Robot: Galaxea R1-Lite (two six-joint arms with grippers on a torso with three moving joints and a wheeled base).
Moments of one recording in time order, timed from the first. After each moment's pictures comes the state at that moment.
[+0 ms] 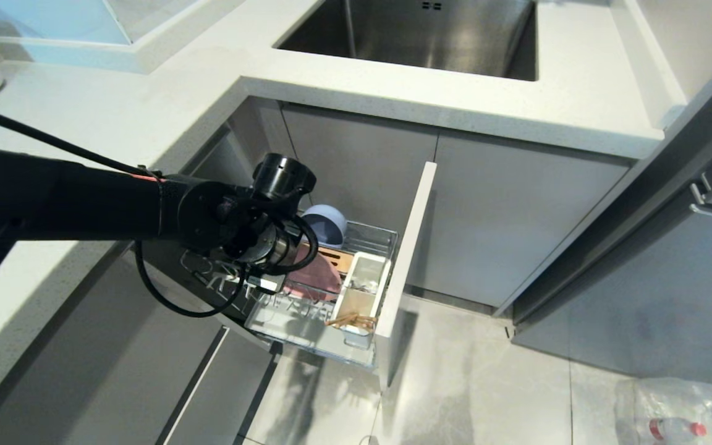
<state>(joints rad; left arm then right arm) -0.50 1.97 -1.51 0.33 0.46 -1.53 0.00 0.00 0.00 0.00 -0.02 0.05</state>
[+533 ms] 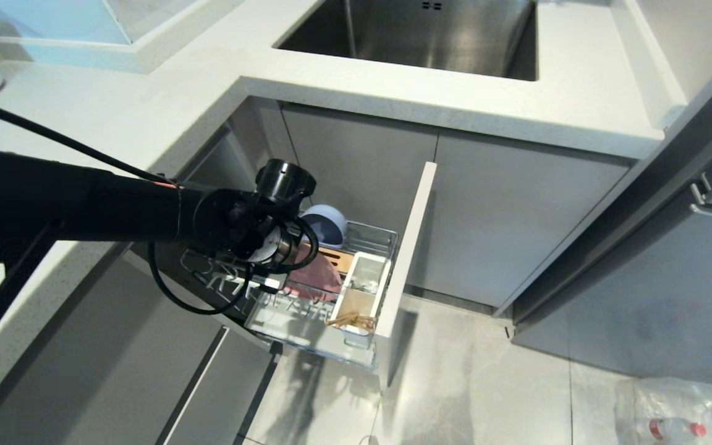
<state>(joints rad) -0.47 2.02 -1.53 0.27 0.46 -1.52 0.00 0.00 0.00 0.00 -0.02 0.05</state>
